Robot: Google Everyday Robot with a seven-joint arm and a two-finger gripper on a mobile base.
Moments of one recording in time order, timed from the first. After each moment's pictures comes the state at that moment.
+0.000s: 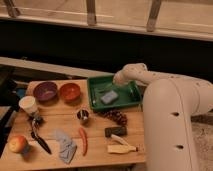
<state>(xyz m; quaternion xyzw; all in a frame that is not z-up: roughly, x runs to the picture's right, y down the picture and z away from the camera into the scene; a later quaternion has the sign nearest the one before) 0.097 -0.051 0.978 -0.17 0.01 0.92 0.36</state>
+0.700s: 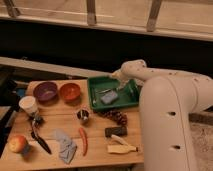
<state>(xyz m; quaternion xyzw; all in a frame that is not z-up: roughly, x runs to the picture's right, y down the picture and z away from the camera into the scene) 0.102 -0.066 0.957 -0.14 0.03 0.90 0.40</state>
